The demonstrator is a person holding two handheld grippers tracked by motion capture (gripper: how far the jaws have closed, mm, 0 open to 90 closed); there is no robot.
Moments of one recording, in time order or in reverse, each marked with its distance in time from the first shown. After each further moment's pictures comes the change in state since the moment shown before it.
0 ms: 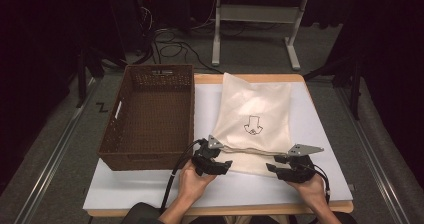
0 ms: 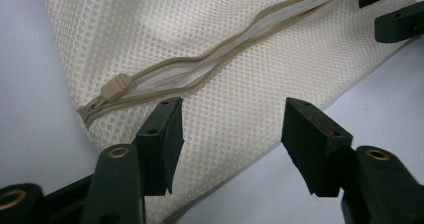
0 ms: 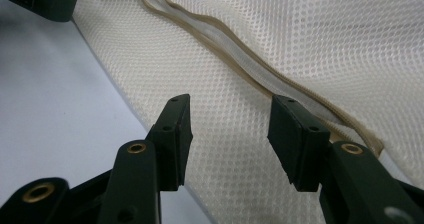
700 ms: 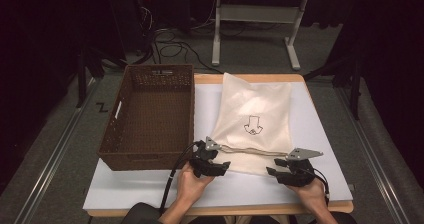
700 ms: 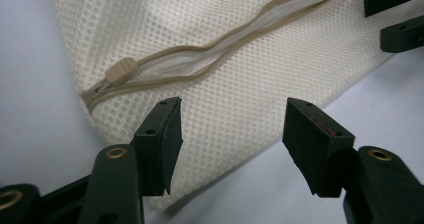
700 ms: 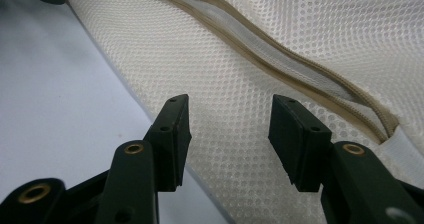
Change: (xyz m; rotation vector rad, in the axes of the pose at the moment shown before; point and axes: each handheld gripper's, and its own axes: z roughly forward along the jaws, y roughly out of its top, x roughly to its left) left arm 0.002 -0.008 0.001 -0.002 -0.006 -0.027; right arm 0.004 -0.011 0.003 0.010 -0.006 0.004
